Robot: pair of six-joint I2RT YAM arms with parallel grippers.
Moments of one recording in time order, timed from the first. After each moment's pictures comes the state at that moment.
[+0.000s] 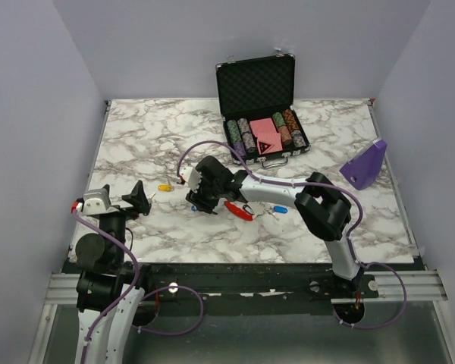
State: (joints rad) left arm -0.16 0.06 0.53 -0.29 -0.23 -0.14; right arm 0.97 2.09 1.49 -0.23 -0.21 -0.28
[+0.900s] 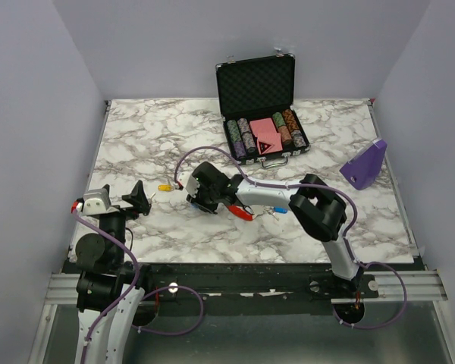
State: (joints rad) left arm -0.16 0.06 0.53 -0.29 -0.23 -0.14; right arm 1.00 2.12 1.49 -0.23 -0.13 -0.28
